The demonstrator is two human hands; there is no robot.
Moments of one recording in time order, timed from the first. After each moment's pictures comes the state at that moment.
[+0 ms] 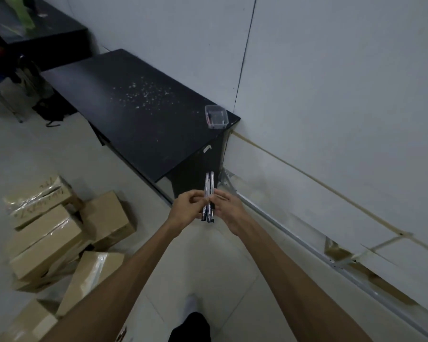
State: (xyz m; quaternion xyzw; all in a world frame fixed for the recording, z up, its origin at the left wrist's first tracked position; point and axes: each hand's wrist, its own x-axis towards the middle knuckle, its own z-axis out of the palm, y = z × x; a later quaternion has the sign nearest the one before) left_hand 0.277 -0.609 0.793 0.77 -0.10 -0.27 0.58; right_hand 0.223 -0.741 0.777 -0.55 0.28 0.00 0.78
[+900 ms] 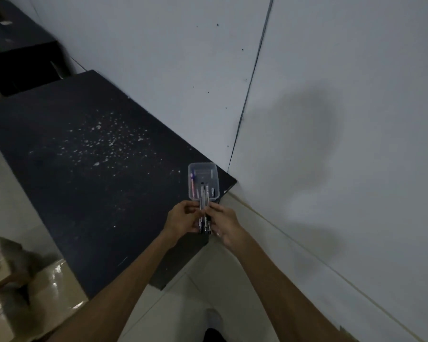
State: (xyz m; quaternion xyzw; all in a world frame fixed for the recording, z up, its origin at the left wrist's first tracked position) left_hand 0.632 -0.844 0.763 0.78 -0.02 -0.30 0.55; right_hand 0.580 -0.969 0.746 -0.54 0.36 0.04 0.76
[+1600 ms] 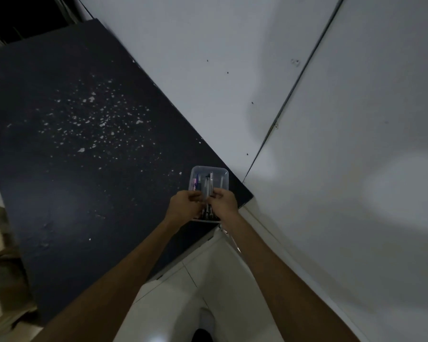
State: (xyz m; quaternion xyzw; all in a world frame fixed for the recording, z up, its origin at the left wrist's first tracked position) left_hand 0.773 -0.925 0.672 0.83 0.02 -0.29 0.48; right_hand 0.749 -1.049 0.659 -0.70 0.35 0.12 0.61
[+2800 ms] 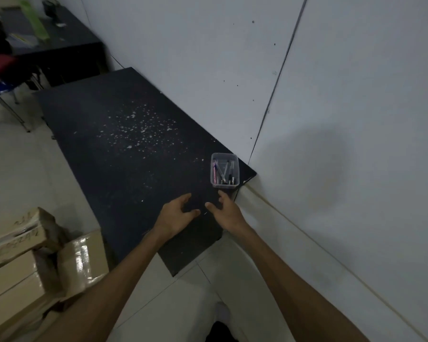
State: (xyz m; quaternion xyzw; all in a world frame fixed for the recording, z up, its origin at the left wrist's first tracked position) left_hand 0.583 -0.750 0.776 0.88 -0.09 -0.23 0.40; right_hand 0.540 -0.913 0.767 -0.83 0.23 0.10 0.50
